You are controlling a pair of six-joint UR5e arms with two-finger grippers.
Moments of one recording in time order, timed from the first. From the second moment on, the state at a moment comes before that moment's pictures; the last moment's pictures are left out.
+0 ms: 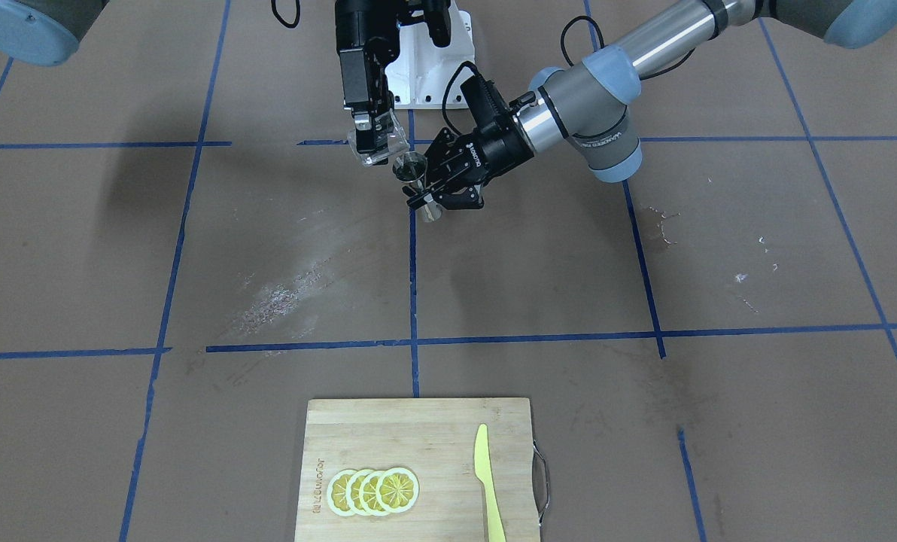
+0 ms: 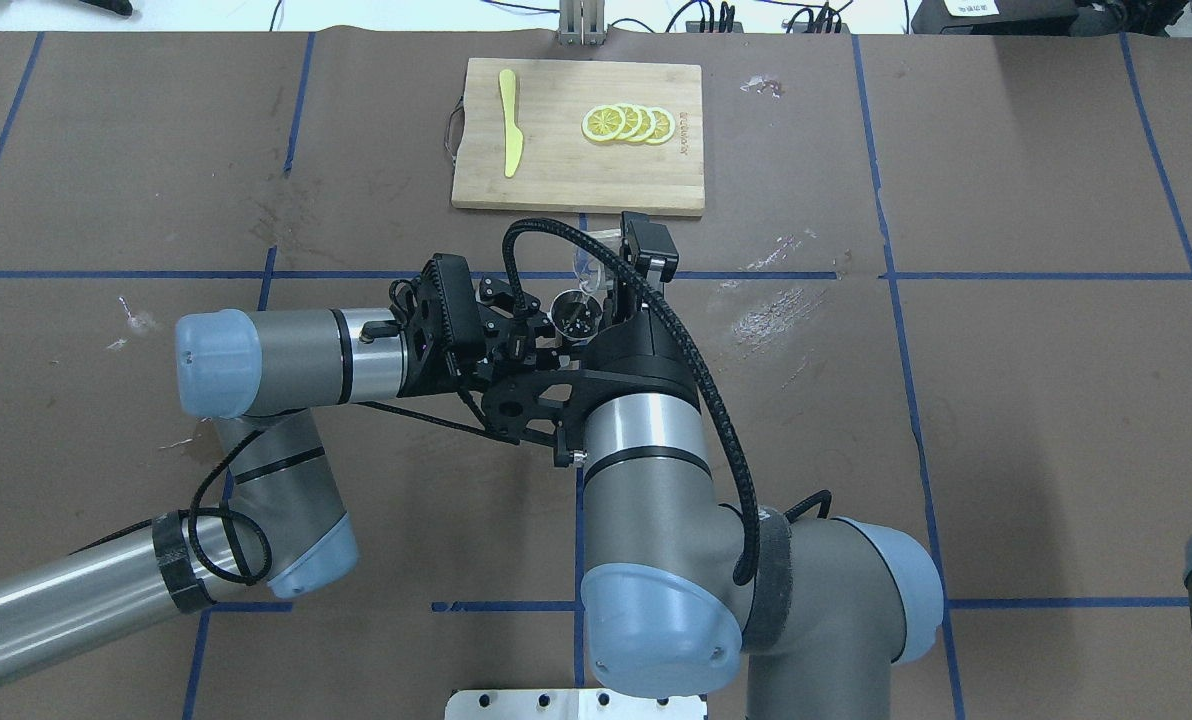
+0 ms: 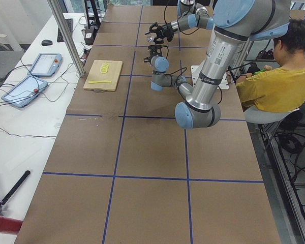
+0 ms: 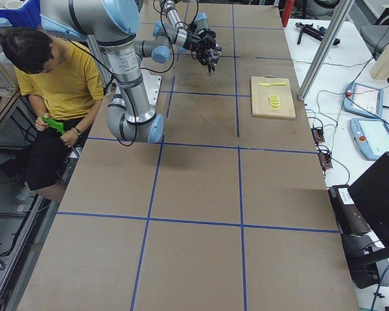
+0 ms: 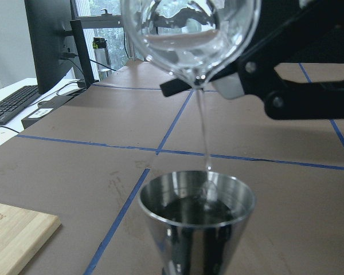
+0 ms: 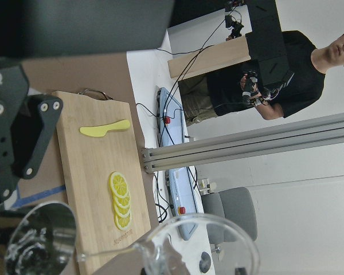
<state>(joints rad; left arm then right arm) -0.50 -2.12 -1.47 -2.99 -1.78 -0.20 0.18 -0.93 1.99 -1.59 0.51 -0.08</state>
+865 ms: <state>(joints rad) -0.50 -2.12 -1.47 -2.99 -1.78 -0.20 0.24 -0.93 2.01 -1.46 0.63 0.10</state>
